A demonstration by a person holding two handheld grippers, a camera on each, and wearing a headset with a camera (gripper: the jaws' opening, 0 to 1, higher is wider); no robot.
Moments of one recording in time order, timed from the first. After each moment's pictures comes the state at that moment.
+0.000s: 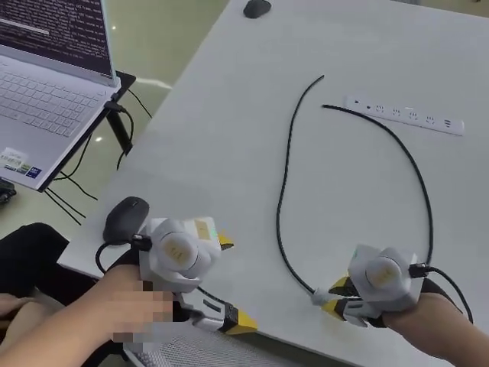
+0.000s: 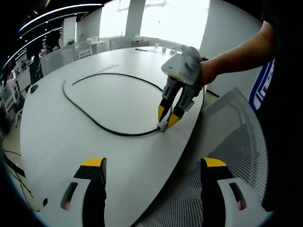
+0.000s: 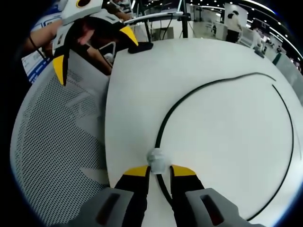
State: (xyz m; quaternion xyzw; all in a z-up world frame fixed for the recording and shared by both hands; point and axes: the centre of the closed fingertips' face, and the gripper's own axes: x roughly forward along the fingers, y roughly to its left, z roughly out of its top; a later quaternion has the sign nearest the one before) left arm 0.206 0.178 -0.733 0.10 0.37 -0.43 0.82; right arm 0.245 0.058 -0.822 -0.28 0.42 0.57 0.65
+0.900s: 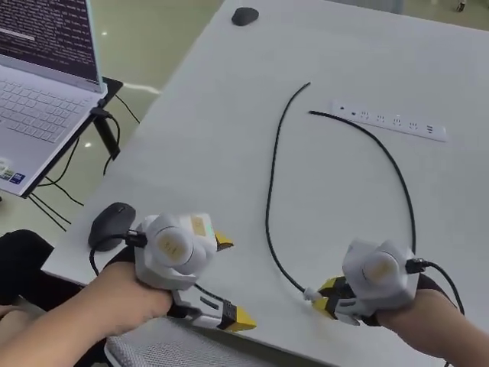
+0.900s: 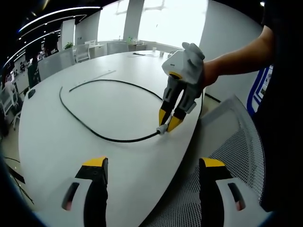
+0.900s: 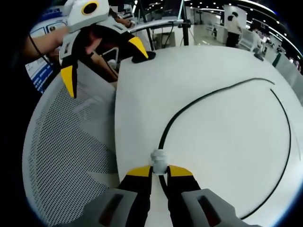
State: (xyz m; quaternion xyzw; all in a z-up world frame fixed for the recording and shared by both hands) left arm 0.220 0.154 -0.716 0.09 0.35 -0.45 0.82; right arm 0.244 0.056 -0.787 -0.25 0.41 0.58 0.65
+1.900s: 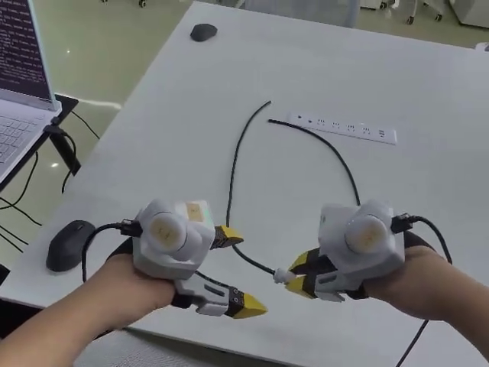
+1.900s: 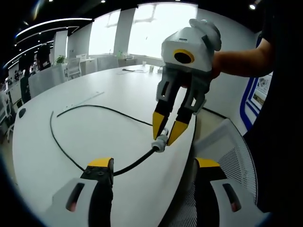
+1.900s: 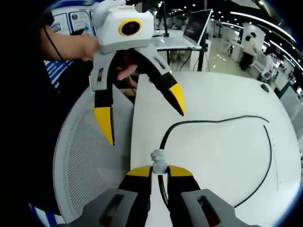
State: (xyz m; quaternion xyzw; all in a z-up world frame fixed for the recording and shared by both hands) left arm 0.247 0.090 -0.671 0.07 0.29 -0.49 0.82; right arm 0.246 0.058 -0.687 -0.30 0.35 0.63 0.62
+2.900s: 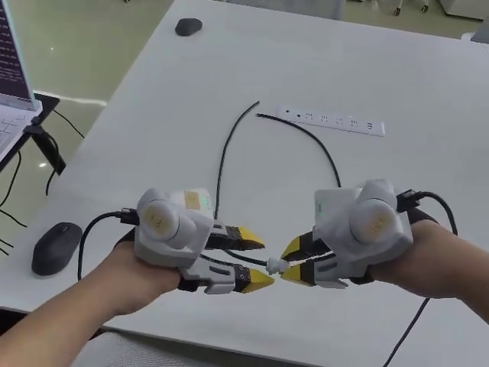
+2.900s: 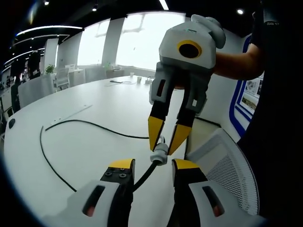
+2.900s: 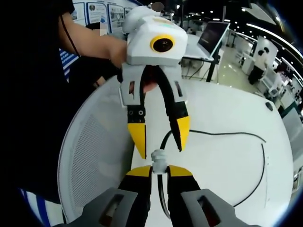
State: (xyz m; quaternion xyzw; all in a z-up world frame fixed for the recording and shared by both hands) left arm 0.255 0.063 -0.659 0.05 0.24 -0.55 0.80; right arm 0.242 0.060 -0.665 -0.34 0.30 0.67 0.59
